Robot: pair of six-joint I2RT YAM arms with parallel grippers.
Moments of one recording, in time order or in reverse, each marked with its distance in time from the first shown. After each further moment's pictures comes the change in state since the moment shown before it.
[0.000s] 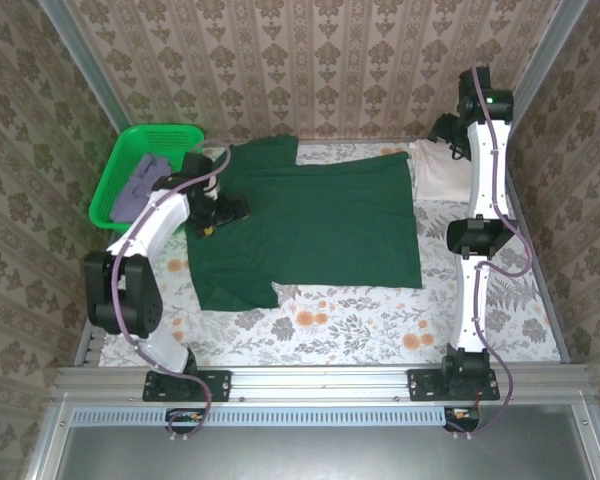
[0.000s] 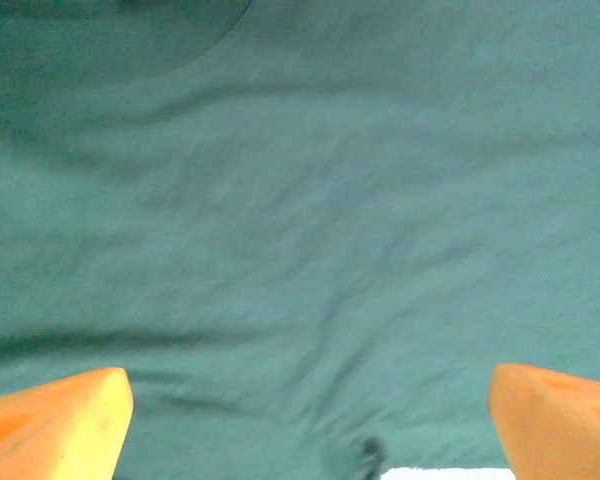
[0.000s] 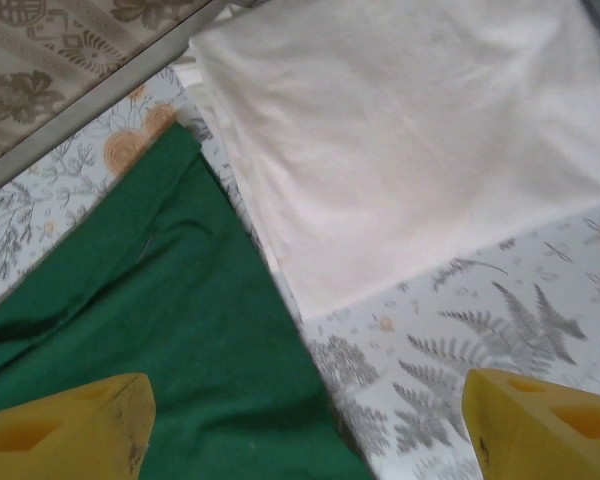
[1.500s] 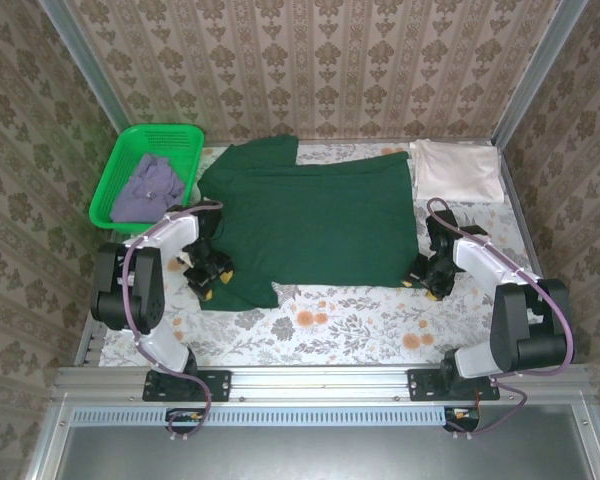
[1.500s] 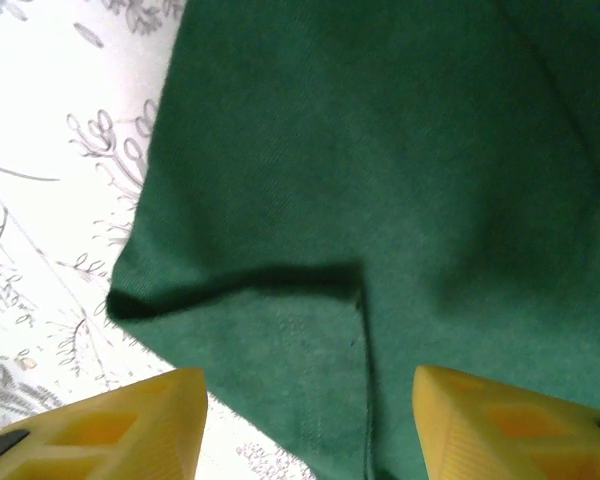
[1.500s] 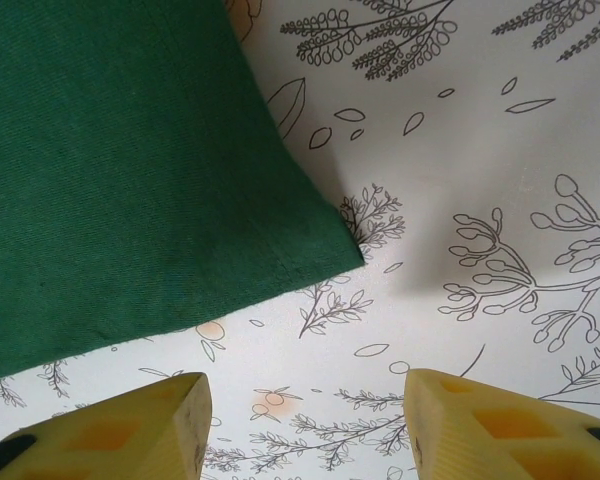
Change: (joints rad) left arm -0.021 0.065 -0.241 -0.213 -0.104 -0.600; right arm 0.151 -1.057 -2.231 0.759 -0.242 0.130
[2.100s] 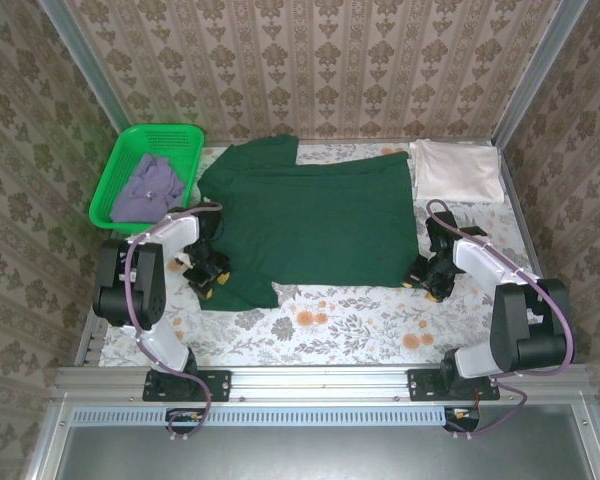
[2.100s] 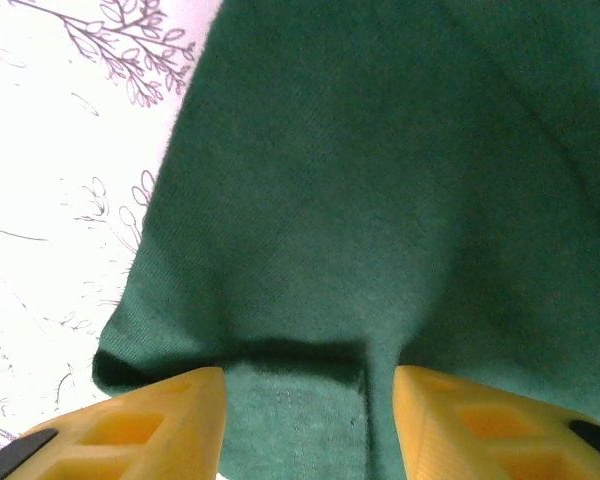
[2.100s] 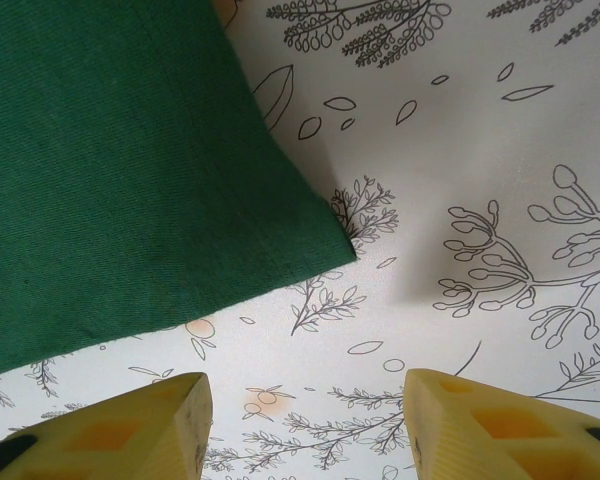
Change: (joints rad) left arm 0.012 0.030 -0.024 0.055 -0.037 -0.018; right arm 0.000 0.000 -0.009 0.000 0.000 0.000
